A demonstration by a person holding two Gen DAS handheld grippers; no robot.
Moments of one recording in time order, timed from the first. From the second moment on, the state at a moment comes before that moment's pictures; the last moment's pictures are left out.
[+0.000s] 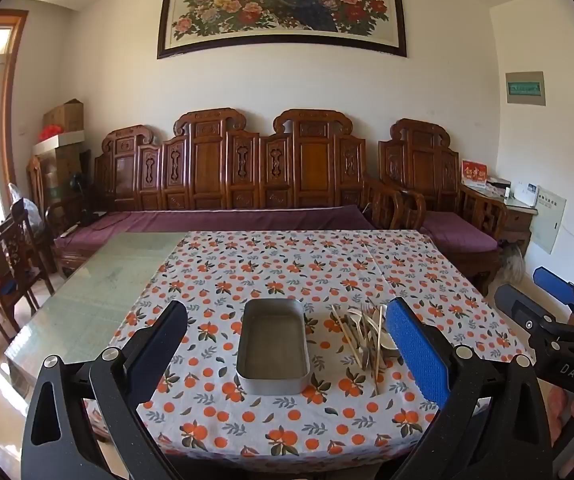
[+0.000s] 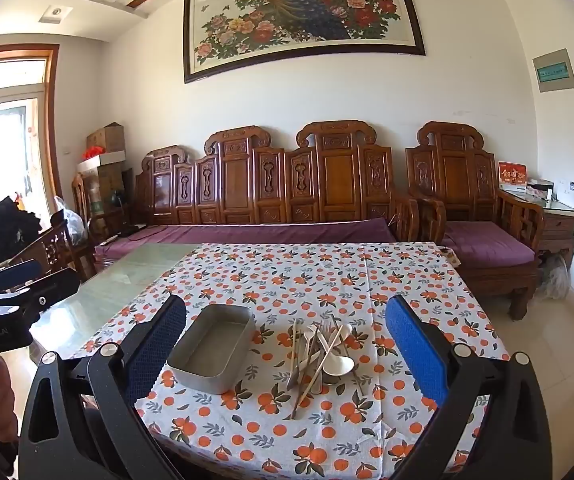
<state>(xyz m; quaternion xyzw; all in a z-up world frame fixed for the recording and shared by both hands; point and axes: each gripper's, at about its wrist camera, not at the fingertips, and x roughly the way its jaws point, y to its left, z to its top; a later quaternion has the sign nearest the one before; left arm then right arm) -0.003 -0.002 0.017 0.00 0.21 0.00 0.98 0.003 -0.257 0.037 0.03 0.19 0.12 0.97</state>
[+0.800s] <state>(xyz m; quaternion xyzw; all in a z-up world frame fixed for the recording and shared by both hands) -0.005 -0.009 0.016 0.01 0.22 -0.01 0.98 0.007 -0.259 0.036 0.03 0.19 0.12 0.97</state>
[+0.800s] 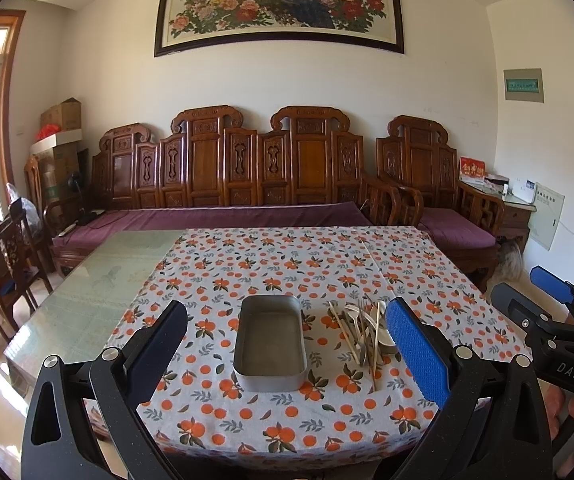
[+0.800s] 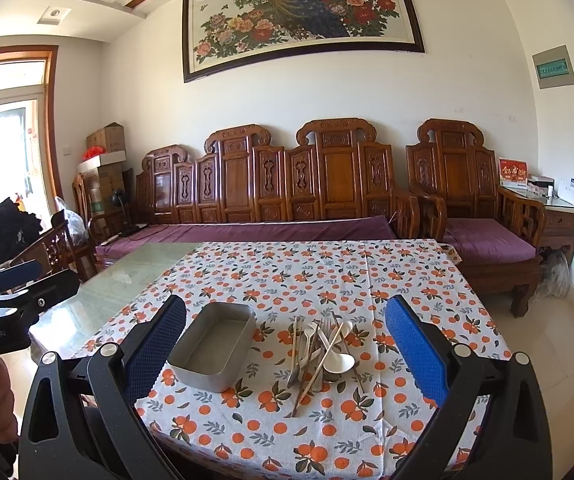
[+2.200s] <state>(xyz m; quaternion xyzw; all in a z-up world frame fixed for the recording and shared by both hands) 0.145 -0.079 -0.146 0.06 0.41 -0.14 0.90 0.154 -0.281 -0.164 0.04 0.38 0.14 0.91</state>
